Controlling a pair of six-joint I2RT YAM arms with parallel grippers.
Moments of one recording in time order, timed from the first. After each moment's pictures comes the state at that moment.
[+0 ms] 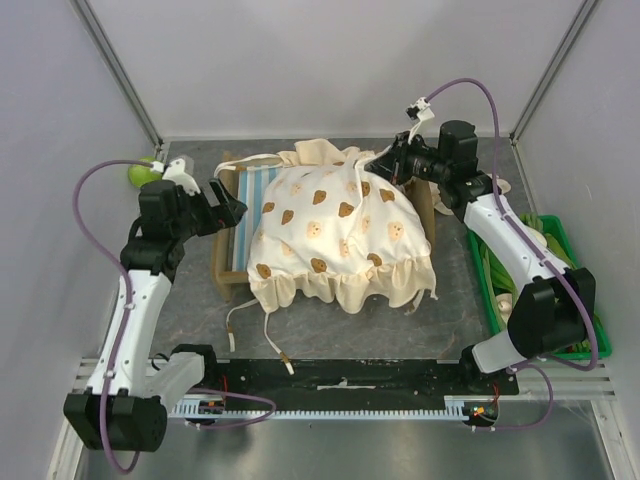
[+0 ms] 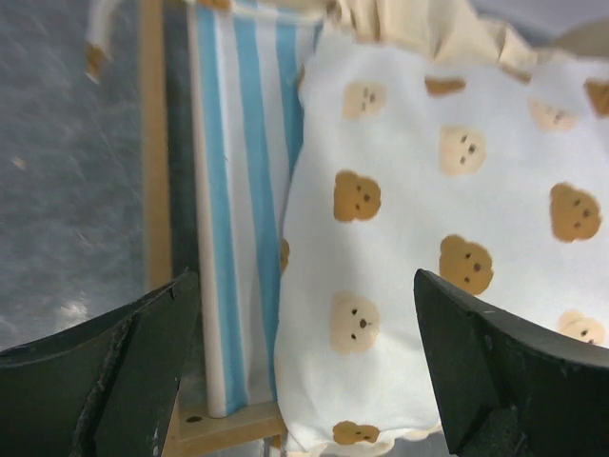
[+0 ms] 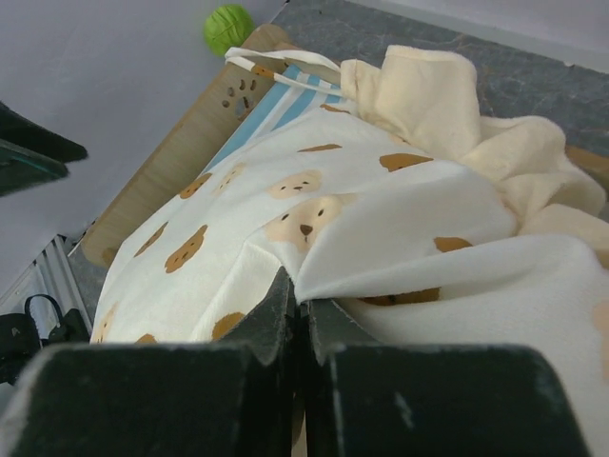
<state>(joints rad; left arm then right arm) -0.03 0.93 1.02 -0.51 0.20 -0.36 0.27 1.52 1.29 -0.03 -0.66 0.30</state>
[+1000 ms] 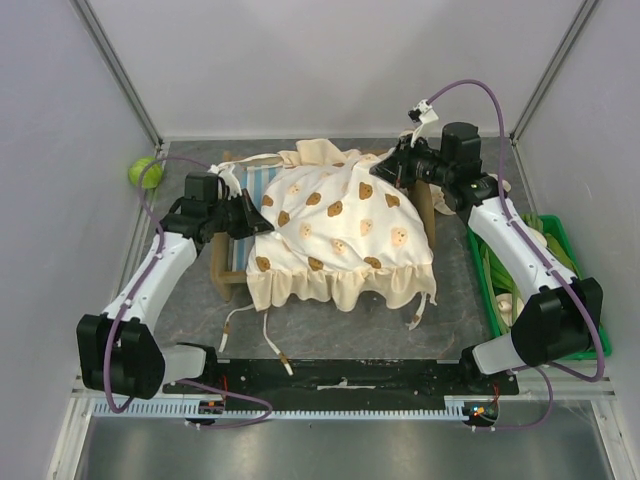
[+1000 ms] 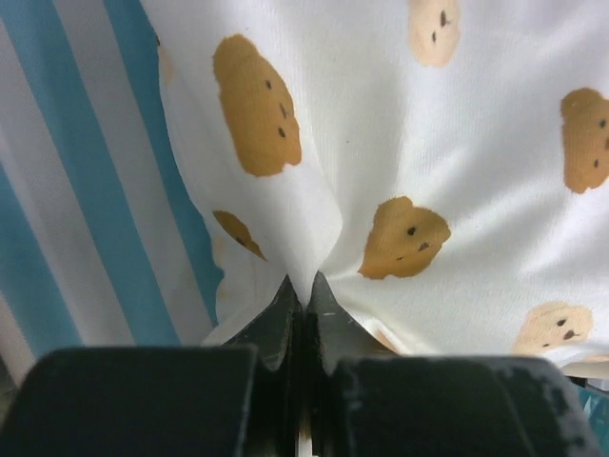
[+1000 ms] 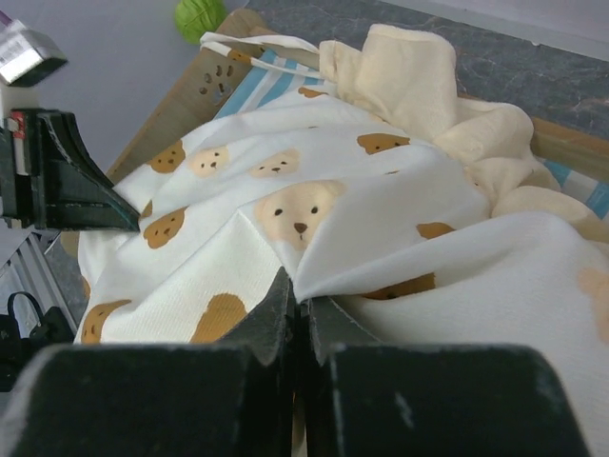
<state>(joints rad) -0.16 1.26 0.96 -0.44 0.52 -0.43 0.27 1.46 1.29 -0.14 -0.59 0.24</state>
